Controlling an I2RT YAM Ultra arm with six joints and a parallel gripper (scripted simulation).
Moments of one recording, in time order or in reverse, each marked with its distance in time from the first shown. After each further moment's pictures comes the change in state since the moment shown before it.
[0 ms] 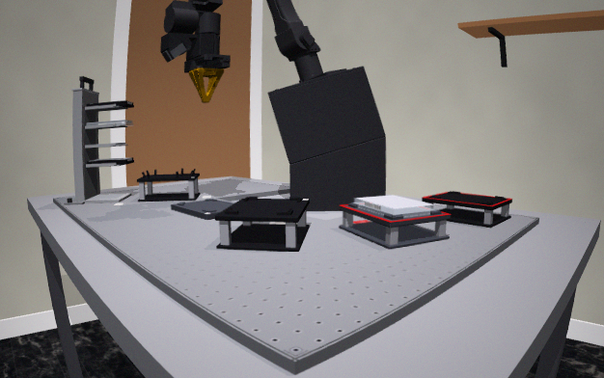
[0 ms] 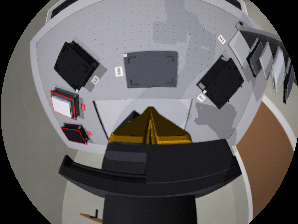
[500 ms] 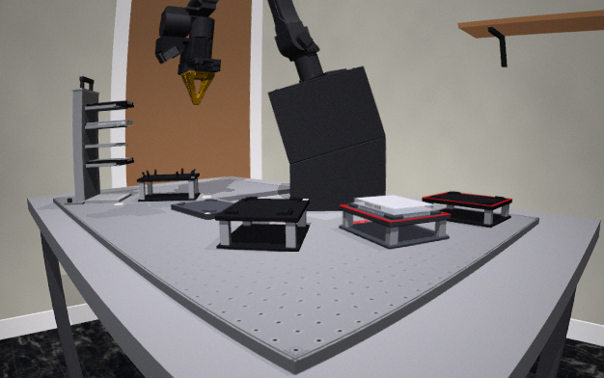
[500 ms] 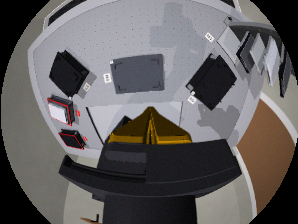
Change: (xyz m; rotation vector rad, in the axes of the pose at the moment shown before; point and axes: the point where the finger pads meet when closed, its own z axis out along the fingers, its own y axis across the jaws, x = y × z) arm -0.002 -0.041 0.001 0.014 -0.048 0.035
